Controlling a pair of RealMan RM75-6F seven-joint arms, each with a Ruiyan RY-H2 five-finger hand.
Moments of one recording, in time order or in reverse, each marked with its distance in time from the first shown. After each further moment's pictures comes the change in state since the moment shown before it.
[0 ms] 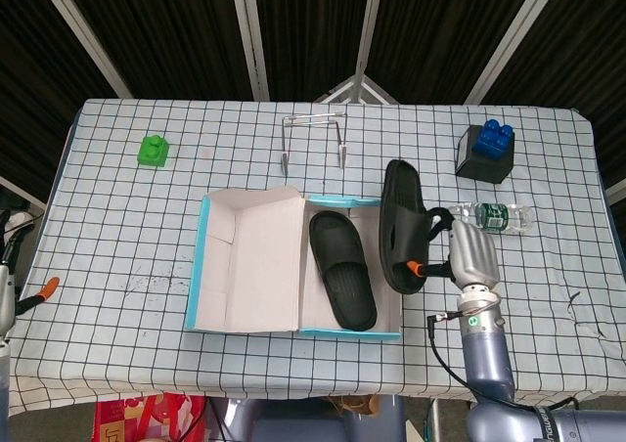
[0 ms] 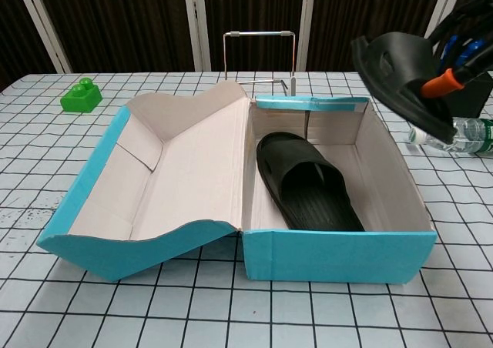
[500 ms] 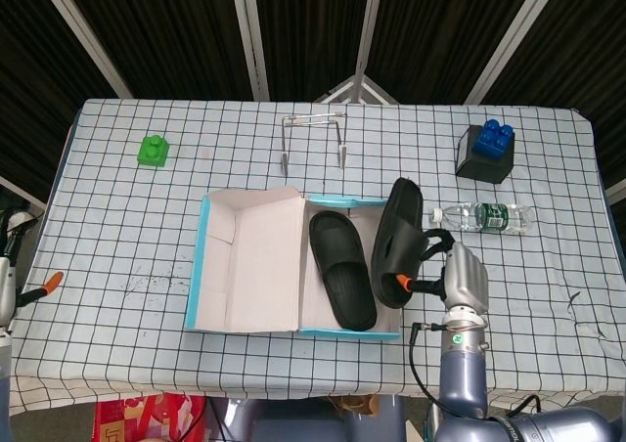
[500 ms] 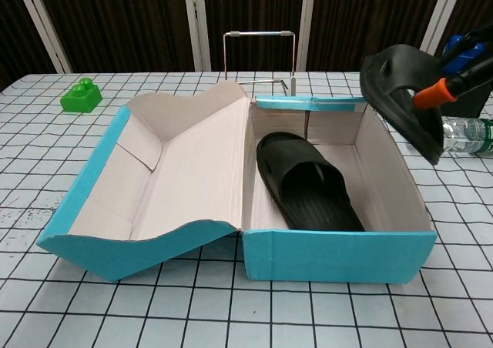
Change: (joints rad) left arm -0.024 -0.014 -0.016 0.062 -0.030 -0.041 -0.121; right arm 0.053 -0.244 0.117 -0.099 0.152 0.342 -0.024
